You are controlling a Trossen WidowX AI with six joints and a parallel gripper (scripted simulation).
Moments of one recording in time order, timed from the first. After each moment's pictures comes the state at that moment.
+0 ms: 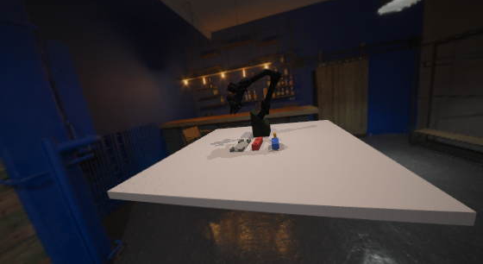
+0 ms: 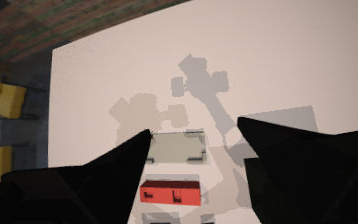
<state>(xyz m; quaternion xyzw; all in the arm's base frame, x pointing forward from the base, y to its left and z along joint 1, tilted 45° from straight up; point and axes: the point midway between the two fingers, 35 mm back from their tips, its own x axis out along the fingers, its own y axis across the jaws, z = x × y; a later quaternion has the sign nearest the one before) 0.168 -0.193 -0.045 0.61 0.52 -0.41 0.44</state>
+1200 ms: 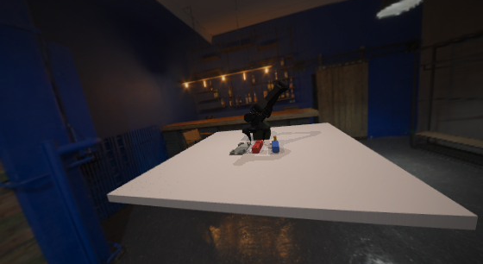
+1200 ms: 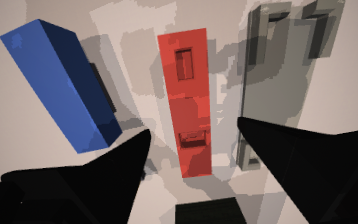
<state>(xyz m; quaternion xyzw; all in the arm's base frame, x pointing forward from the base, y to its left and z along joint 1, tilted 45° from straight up) 0.282 0.063 -0.044 0.27 0.65 0.26 0.65</state>
